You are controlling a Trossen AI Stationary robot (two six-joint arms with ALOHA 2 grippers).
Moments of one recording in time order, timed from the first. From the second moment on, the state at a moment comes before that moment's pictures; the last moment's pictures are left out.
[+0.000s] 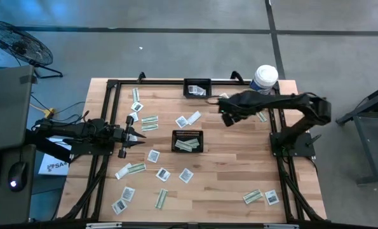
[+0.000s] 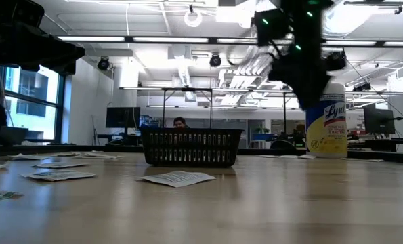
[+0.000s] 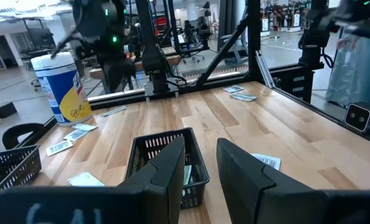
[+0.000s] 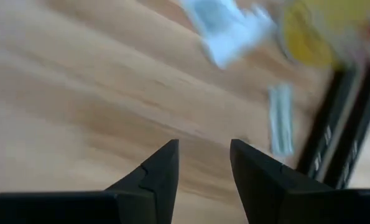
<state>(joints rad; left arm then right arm) -0.12 0.03 0.01 0.01 0.01 0.15 -0.27 1.53 1.15 -1.23 0.36 0.93</state>
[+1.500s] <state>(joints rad) -0.12 0.03 0.01 0.01 0.01 0.15 -0.63 1.43 0.50 -0.42 0.46 1.25</state>
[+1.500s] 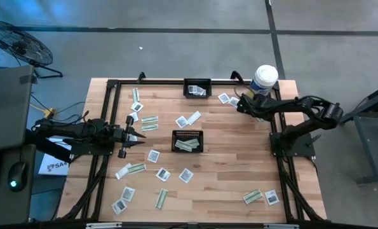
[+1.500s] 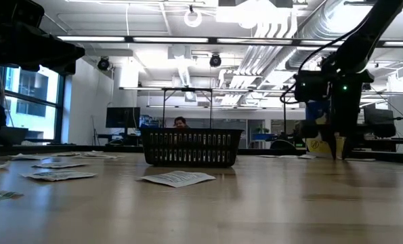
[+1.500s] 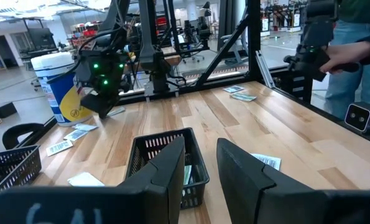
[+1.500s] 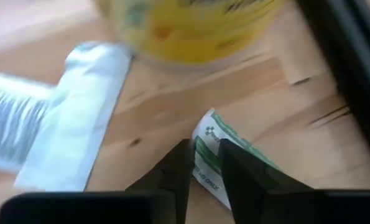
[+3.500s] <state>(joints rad) -0.12 0.03 0.01 0.01 0.01 0.15 0.15 2.14 1.70 -0.74 0.41 0.85</state>
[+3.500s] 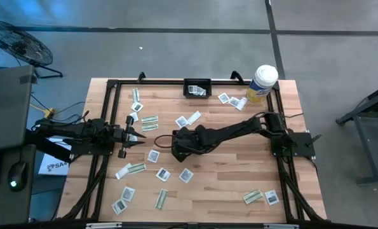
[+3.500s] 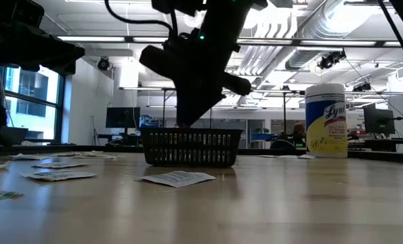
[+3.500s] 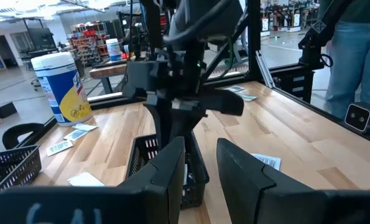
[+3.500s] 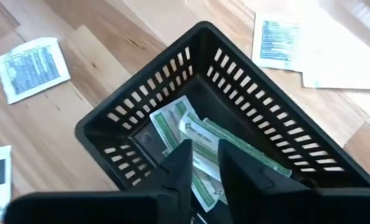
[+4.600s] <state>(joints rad) -0.12 0.03 0.01 0.01 0.01 0.15 0.73 1.94 1.41 -1.08 -0.22 1.86</state>
